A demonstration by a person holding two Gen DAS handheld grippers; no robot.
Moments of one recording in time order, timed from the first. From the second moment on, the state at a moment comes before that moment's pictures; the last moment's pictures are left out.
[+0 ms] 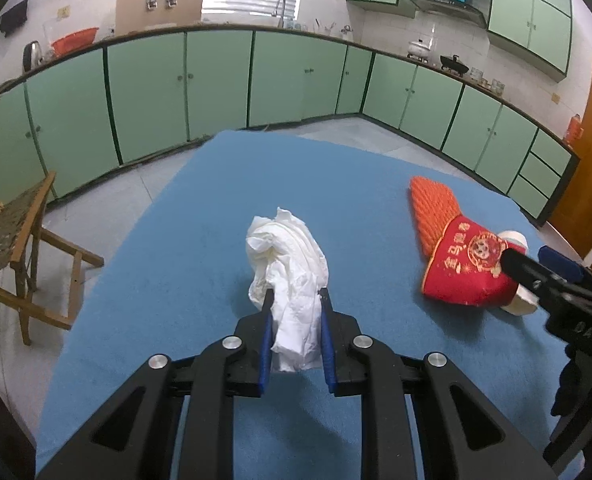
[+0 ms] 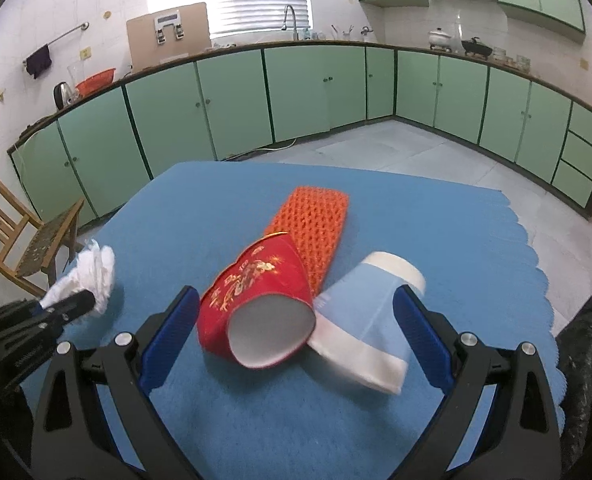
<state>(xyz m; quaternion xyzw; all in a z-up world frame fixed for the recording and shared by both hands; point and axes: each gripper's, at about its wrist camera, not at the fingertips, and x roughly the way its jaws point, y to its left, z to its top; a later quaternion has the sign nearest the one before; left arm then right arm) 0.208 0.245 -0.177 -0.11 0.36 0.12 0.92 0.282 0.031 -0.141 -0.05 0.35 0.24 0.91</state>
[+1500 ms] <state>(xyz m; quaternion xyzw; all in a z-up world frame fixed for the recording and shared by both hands) 0.194 0.242 -0.194 -0.12 0.38 0.12 0.91 0.248 0.040 -0.156 -0.02 0.42 0.32 0.85</state>
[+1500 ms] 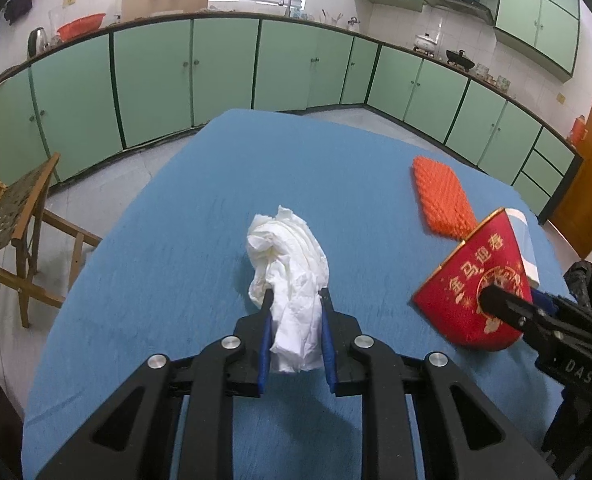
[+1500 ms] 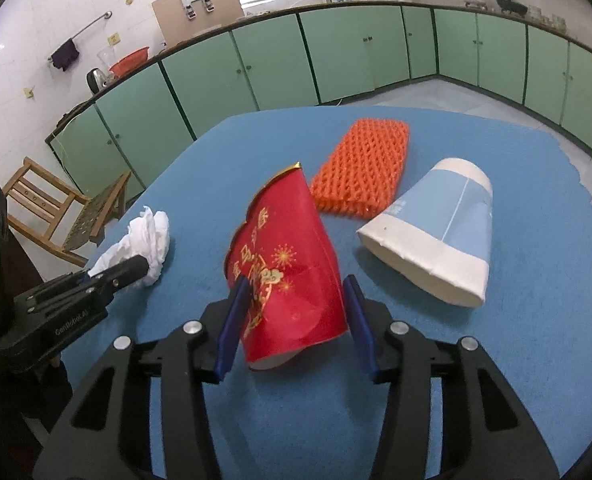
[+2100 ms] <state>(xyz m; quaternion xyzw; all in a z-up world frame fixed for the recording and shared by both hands) 0.185 0.211 -0.152 -0.11 0.34 0.08 0.93 0.223 0.002 -0.095 -0.02 0.36 0.30 0.88</state>
